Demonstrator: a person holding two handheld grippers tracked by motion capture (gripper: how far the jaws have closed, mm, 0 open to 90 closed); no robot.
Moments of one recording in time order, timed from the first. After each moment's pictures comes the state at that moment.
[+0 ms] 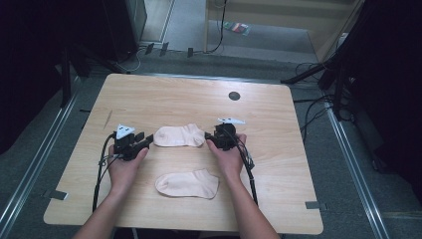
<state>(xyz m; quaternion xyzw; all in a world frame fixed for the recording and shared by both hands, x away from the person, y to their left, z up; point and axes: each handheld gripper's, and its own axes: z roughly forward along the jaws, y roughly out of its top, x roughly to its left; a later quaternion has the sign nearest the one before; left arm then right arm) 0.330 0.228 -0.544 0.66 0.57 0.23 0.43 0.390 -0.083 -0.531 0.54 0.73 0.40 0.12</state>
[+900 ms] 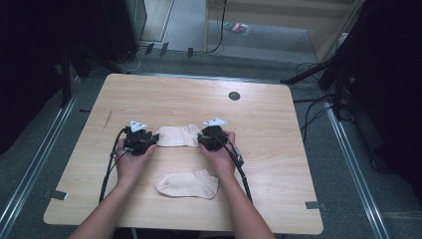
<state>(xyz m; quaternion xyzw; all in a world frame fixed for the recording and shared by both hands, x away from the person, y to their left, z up) 0.353 0.207 -0.551 0.70 0.57 0.22 0.37 0.392 -0.052 -0.544 0.46 0.79 0.36 0.19</state>
